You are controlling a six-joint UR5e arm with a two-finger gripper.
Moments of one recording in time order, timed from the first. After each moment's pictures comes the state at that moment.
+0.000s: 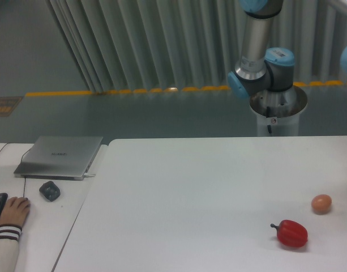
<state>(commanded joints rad) 2.77 -1.88 -1.46 -1.18 1.84 1.61</state>
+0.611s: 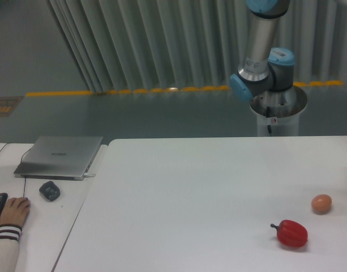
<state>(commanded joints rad) 2.84 -1.89 -1.49 -1.18 1.84 1.68</state>
